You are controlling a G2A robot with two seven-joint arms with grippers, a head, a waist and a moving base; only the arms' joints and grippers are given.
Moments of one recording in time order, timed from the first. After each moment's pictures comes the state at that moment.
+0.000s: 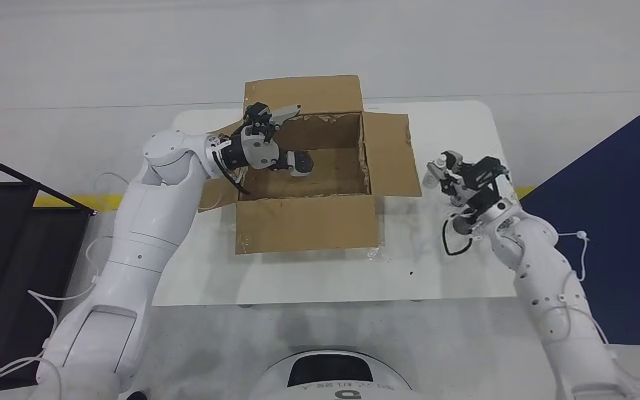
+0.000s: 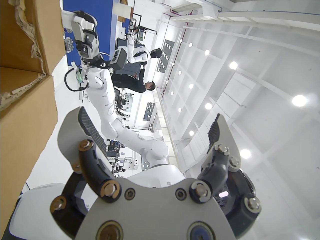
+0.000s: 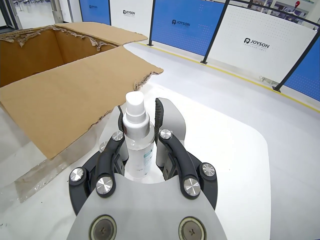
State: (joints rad) left arm 0.87 -1.23 -1.19 -1.21 -0.72 0.27 -1.22; right arm -1.33 -1.02 1.41 -1.28 -1.34 -0.53 -0.37
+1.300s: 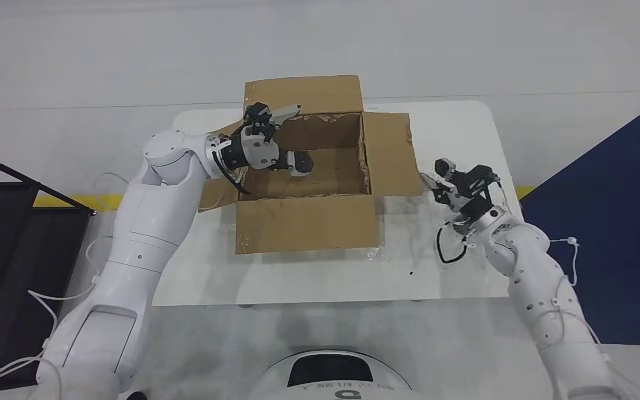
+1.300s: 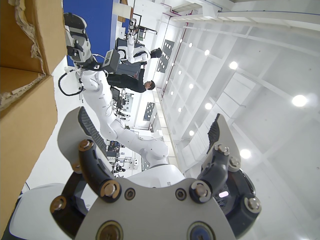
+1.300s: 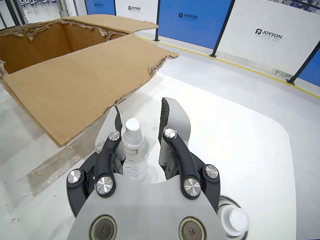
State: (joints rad) left arm 0.87 -1.23 -1.19 -1.21 -0.72 0.27 -1.22; right arm -1.36 -1.03 1.40 -1.29 -1.34 -0.55 -0.39
